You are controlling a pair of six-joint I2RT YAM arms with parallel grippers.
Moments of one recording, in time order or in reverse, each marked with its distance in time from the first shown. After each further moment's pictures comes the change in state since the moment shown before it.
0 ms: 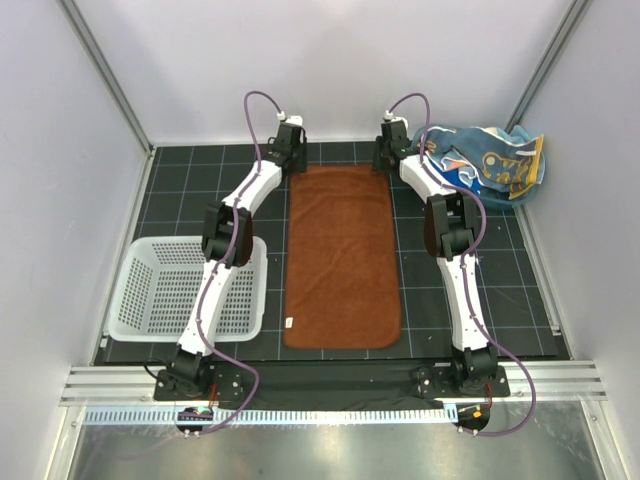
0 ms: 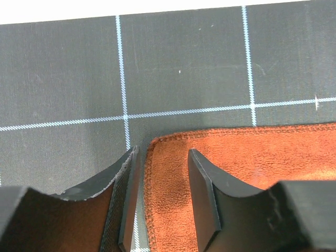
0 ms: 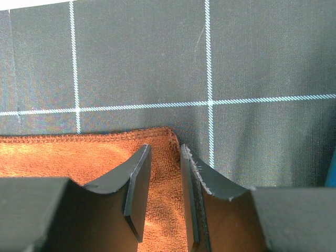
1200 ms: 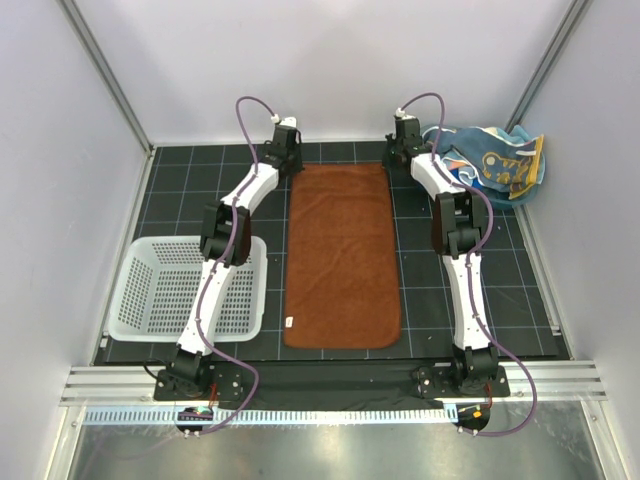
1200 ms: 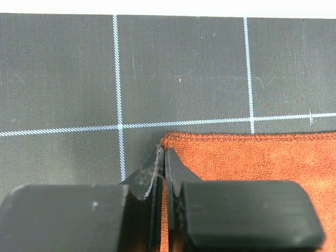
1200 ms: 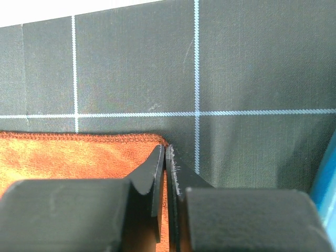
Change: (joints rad) left arm 0.023 0.016 -0.037 0.087 0.063 -0.091; right arm -0.064 0.000 -0.003 0.023 -0.140 0.019
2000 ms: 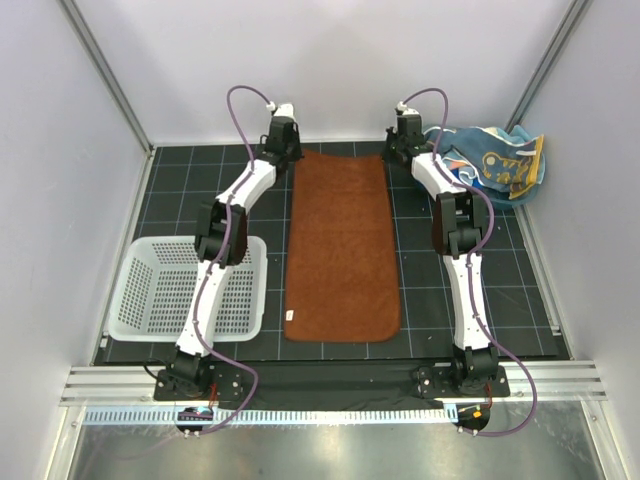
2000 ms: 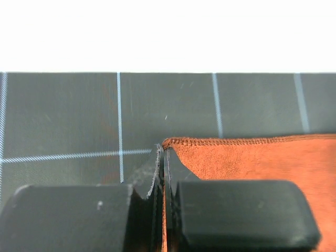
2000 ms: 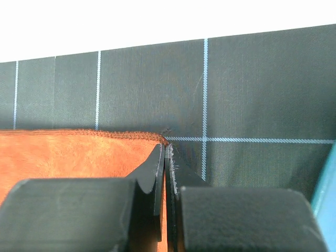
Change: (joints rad) left arm 0.000 -0.083 -0.089 0.149 -0.020 0.002; right arm -0.008 -0.003 0.001 0.097 -0.024 0.002
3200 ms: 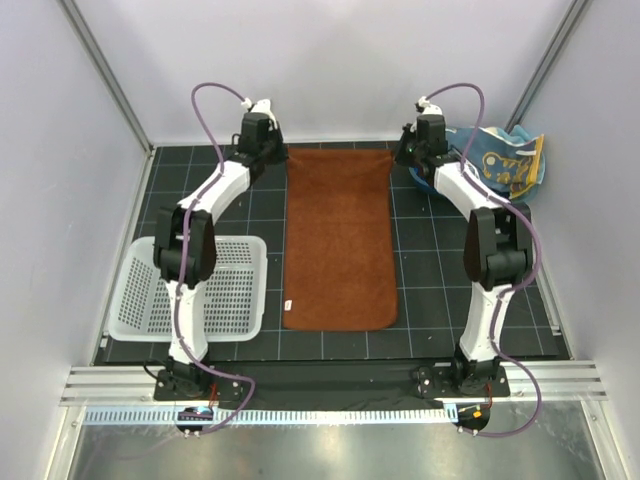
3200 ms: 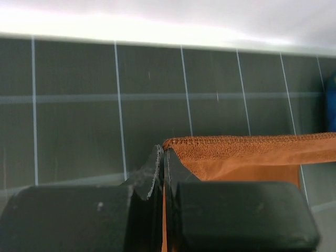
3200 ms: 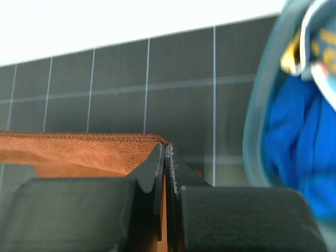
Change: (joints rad) left arm 0.037 -0.465 -0.483 0.055 0.137 -0.081; right arm 0.000 -0.528 -0.569 0.160 0.002 0.054
